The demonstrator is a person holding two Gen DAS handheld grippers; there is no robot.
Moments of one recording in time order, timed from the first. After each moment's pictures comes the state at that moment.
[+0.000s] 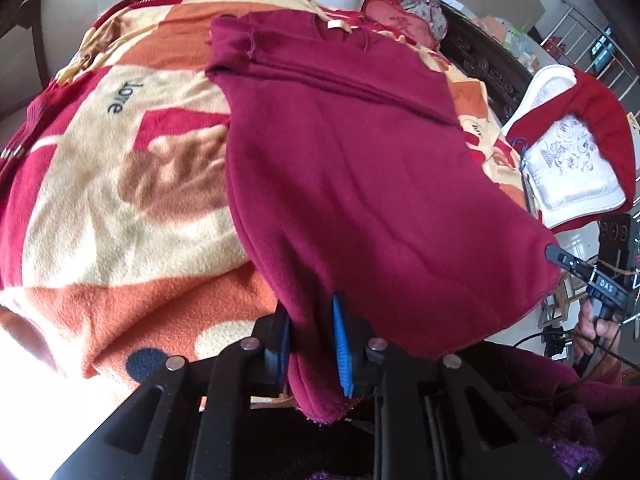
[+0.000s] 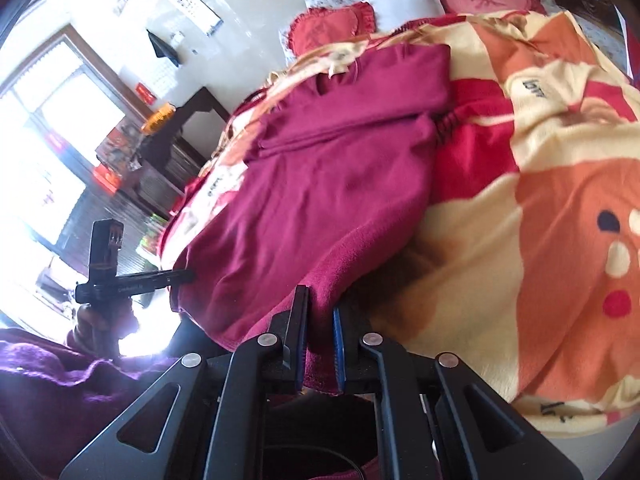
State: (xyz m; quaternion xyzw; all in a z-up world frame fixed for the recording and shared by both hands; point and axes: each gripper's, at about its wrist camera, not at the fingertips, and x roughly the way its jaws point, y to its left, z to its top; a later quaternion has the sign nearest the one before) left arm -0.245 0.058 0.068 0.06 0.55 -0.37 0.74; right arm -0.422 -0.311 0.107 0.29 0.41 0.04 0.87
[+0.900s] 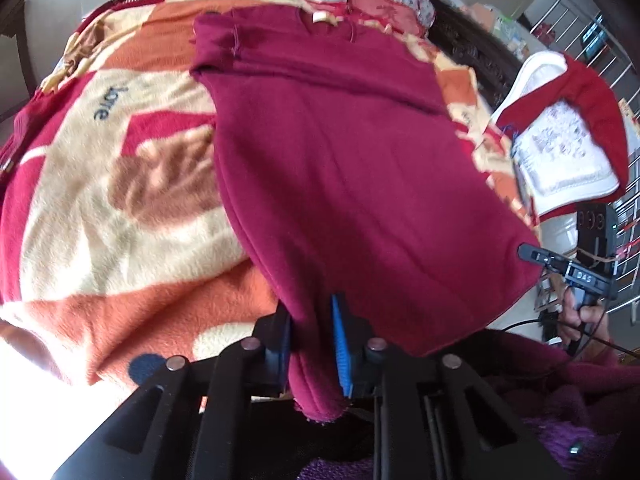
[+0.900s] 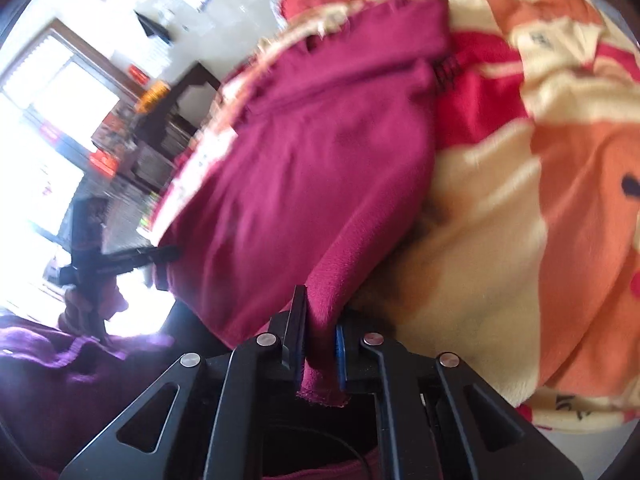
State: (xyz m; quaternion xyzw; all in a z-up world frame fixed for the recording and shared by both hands) left arm -0.238 0.056 0.078 0.06 0.55 -0.40 0.73; right arm -0.414 -0.311 0.077 0.30 0.45 0.06 0.84
